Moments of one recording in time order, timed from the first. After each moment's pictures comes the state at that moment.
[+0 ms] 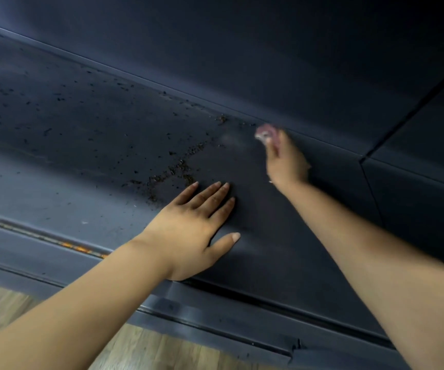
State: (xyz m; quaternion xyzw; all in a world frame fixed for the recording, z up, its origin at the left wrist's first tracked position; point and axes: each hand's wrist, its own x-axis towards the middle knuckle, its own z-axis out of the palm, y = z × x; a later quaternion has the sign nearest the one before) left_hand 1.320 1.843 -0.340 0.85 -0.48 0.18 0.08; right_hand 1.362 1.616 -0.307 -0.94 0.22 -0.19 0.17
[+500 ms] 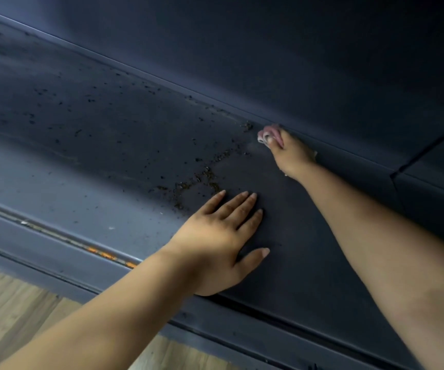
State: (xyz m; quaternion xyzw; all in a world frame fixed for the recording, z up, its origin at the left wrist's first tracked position) left_hand 1.318 1.843 -0.344 0.85 -0.48 0.19 0.12; right_hand 1.418 1.614 -0.308 -0.97 0.18 -0.06 0.16
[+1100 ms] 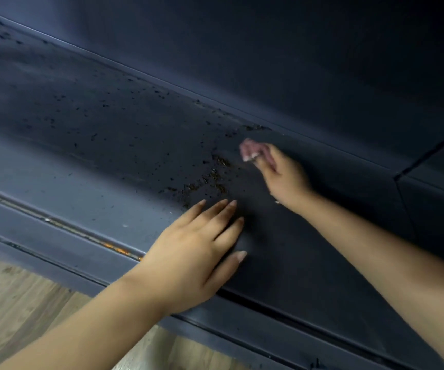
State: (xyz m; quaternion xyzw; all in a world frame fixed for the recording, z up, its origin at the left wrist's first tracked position) left_hand 1.297 1.888 -0.320 0.87 -0.46 0.14 0.13; right_hand 1.360 1.670 -0.298 -0.95 0.05 -0.10 0.30
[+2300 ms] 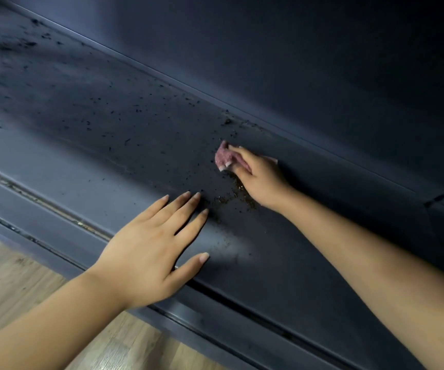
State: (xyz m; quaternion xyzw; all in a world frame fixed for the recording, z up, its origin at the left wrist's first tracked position) left_hand 1.329 1.958 -0.335 0.91 -0.39 0.11 0.05; right_hand 1.411 1.734 -0.302 -0.96 -0.05 -0.02 0.26
